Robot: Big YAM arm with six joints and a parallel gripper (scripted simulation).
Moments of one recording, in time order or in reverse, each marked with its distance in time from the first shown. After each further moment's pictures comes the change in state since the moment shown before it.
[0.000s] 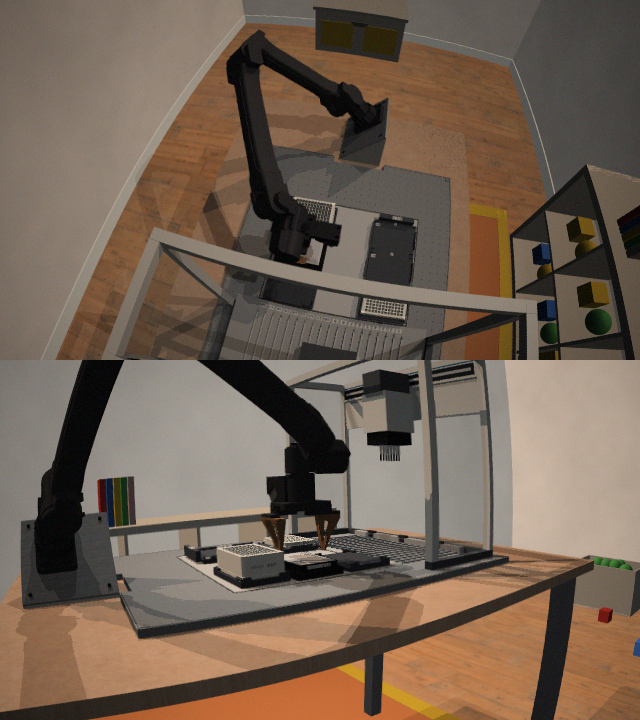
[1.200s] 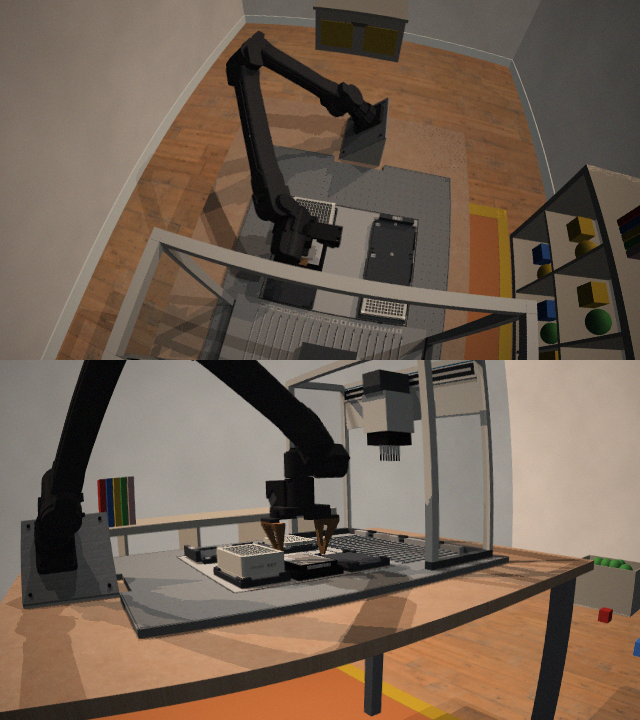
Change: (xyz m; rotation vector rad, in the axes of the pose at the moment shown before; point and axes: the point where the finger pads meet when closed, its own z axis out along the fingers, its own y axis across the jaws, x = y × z) arm -0.003 0.000 0.009 0.001 0.000 -0.006
